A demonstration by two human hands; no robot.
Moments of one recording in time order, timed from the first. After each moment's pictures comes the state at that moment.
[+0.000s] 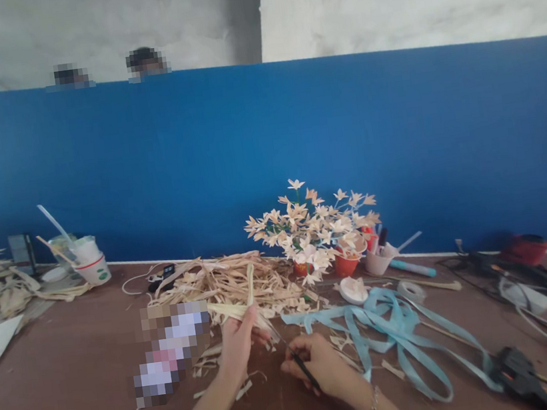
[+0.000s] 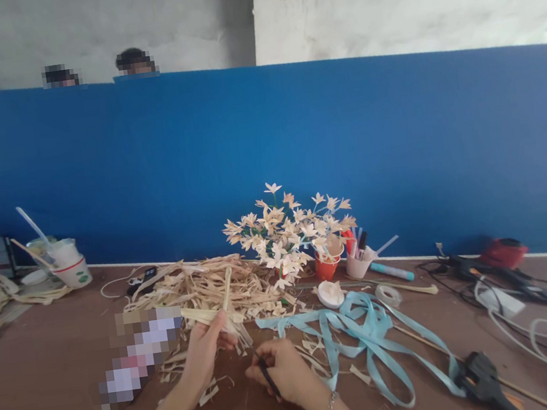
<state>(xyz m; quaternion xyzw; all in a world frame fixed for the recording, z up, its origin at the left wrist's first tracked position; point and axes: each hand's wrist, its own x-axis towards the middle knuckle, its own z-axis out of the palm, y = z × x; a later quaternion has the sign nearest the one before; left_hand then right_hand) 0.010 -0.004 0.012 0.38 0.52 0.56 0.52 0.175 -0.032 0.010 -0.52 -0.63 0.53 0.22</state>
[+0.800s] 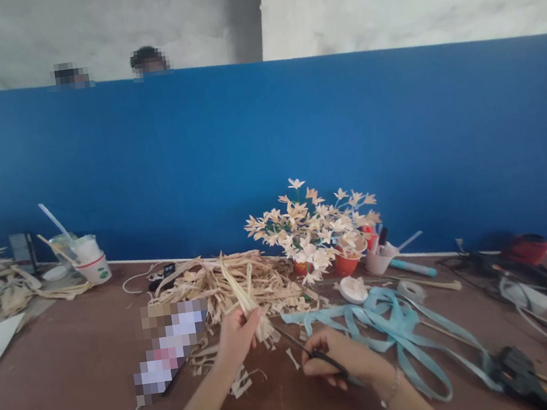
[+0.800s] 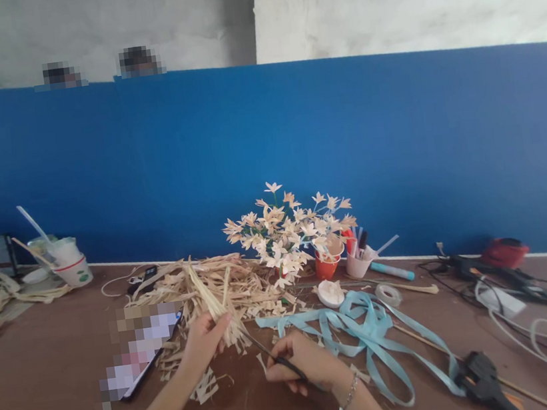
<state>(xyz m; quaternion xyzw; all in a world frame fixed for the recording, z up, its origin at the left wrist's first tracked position) -0.001 -0.003 0.030 0.49 0.57 0.49 0.44 0.216 -0.025 0.042 -0.46 -0.63 0.61 0.15</state>
